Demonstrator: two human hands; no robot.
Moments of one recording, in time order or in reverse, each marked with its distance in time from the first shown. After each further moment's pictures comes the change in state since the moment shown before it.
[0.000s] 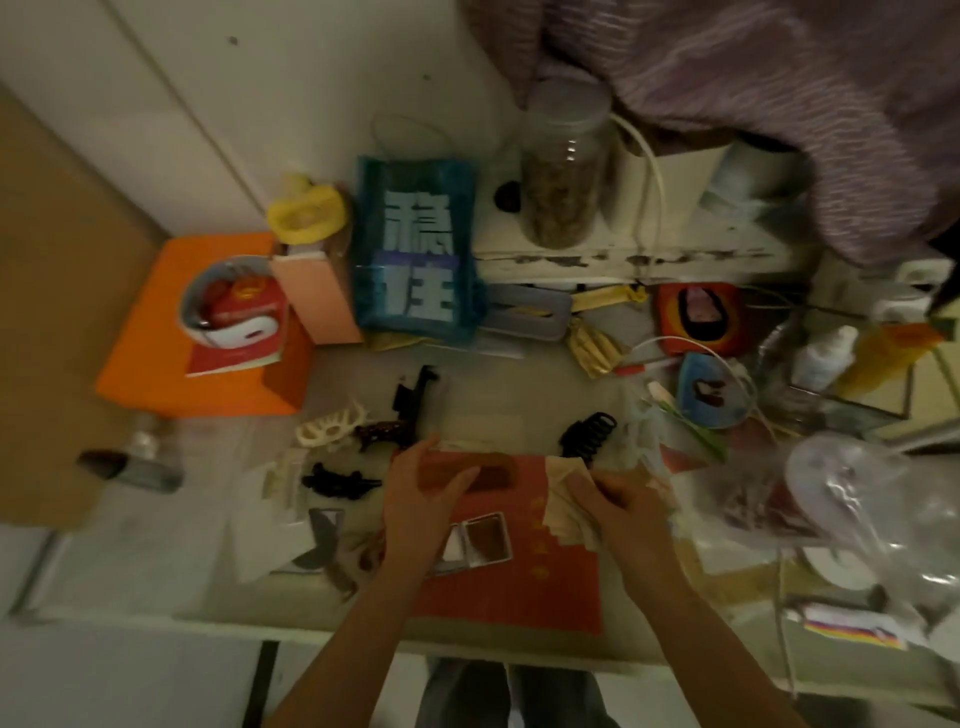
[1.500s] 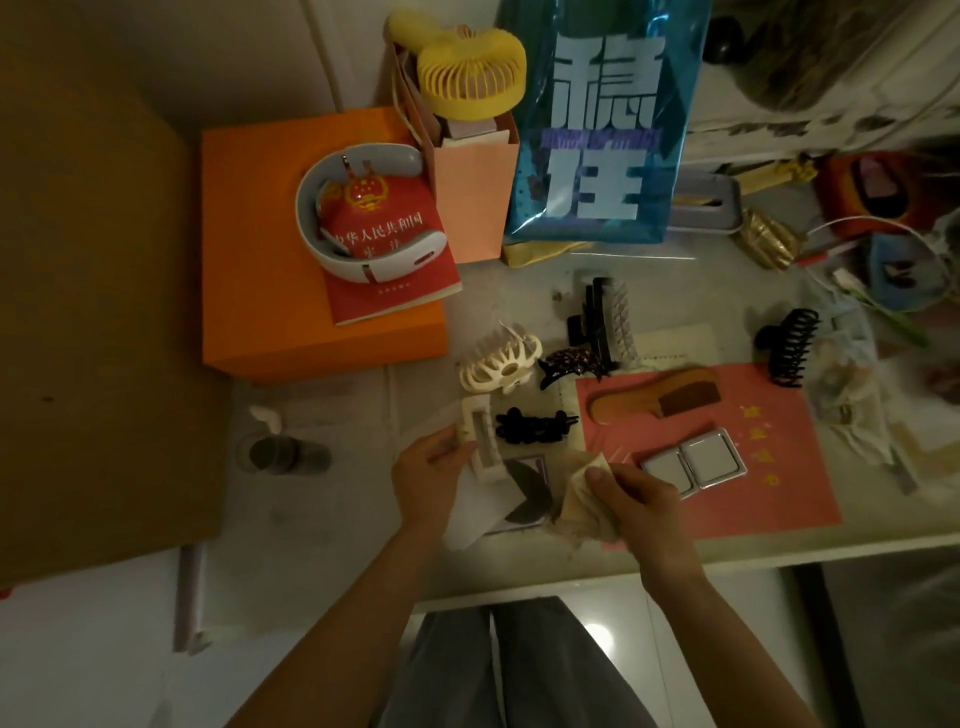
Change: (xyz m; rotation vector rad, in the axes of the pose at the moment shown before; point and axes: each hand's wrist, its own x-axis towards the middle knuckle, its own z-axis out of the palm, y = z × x) left_hand 0.139 -0.165 -0.223 -0.038 -0.189 -0.240; right_hand -0.052 0.019 0.307 -0.029 0.189 0.231
